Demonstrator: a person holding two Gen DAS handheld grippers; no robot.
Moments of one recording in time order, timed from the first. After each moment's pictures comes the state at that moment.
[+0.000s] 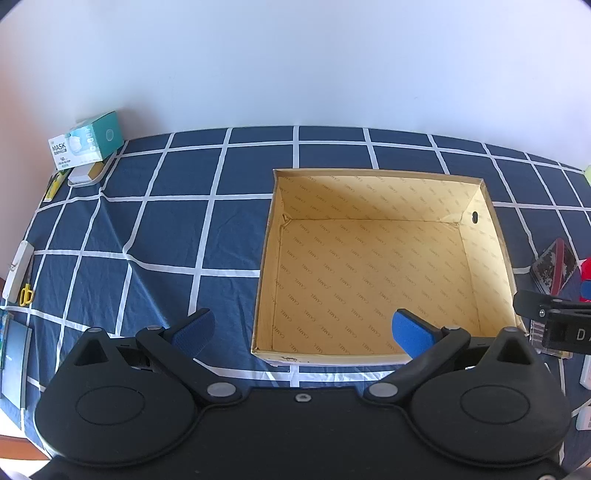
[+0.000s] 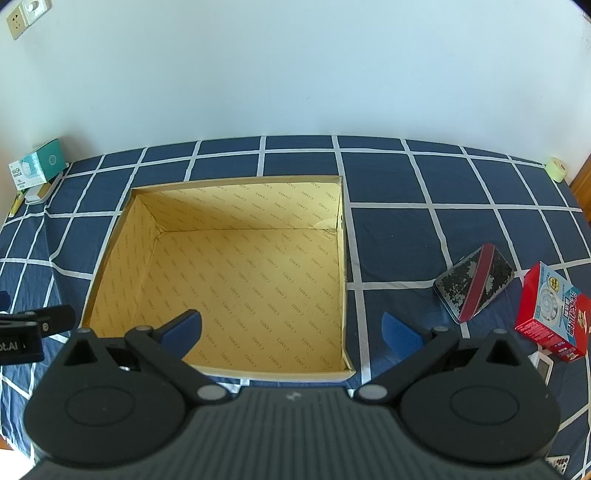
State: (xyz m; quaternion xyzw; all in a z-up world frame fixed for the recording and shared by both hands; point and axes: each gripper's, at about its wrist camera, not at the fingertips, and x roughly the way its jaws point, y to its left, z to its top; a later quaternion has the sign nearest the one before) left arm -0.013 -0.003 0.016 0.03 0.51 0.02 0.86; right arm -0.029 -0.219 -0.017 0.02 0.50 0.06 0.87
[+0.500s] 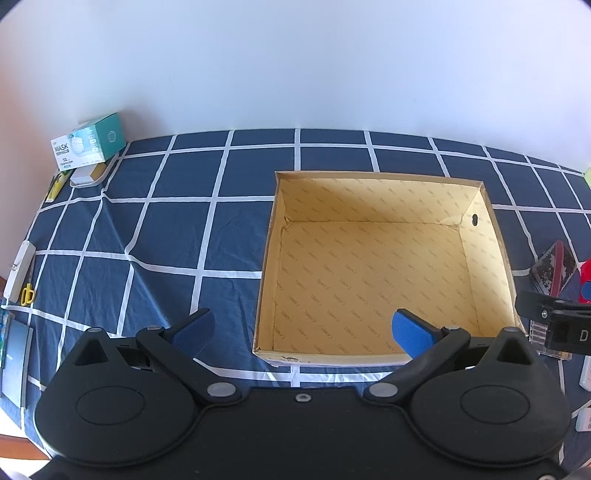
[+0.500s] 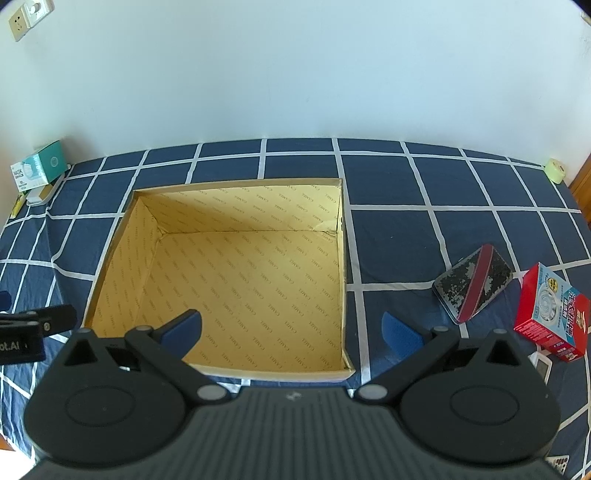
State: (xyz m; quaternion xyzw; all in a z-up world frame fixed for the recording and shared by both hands) left arm -0.016 -0.003 0.019 0.03 0.50 0.02 0.86; right arm -0.031 -0.219 -0.013 0.02 0.49 0.06 0.87
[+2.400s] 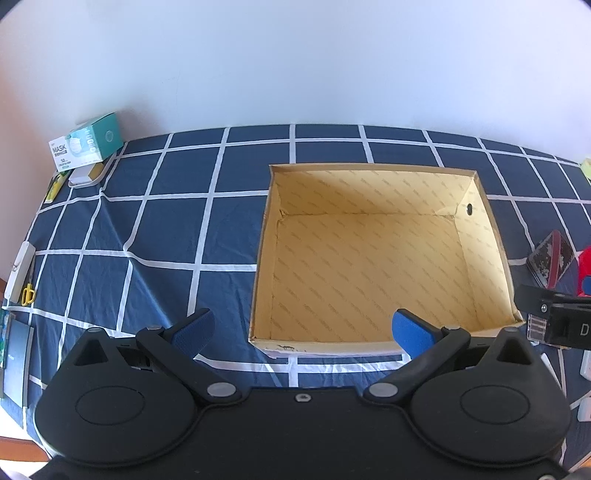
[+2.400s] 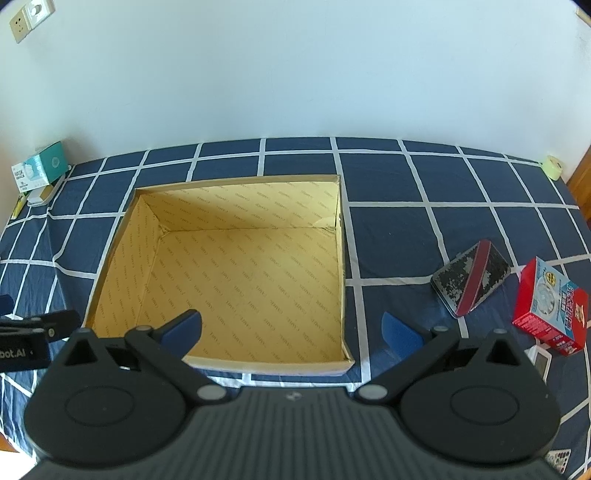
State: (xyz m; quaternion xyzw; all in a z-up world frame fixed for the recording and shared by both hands) left arm -0.025 -0.012 0.018 0.03 0.51 0.02 0.86; right arm -0.044 -0.222 -0.012 0.02 0.49 0.05 0.87
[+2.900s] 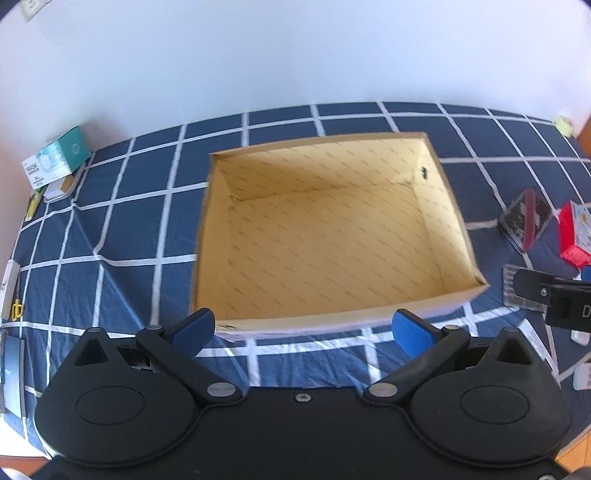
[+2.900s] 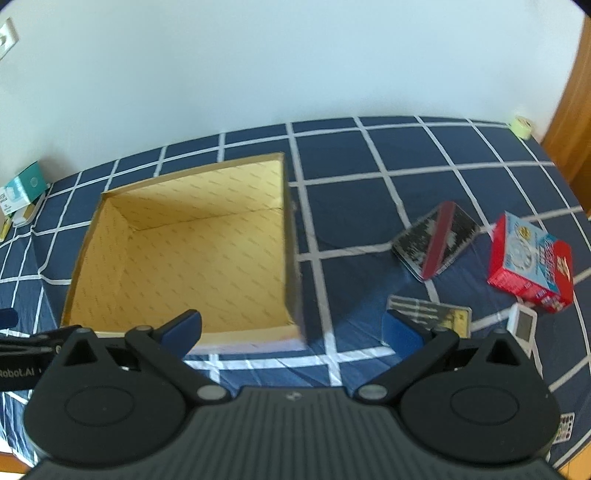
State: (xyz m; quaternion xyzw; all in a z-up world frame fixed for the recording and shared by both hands) left arm -0.041 -0.075 0.003 0.07 0.53 -0.02 0.85; right arm -0.071 -0.285 -0.027 0.07 0.50 0.01 0.86
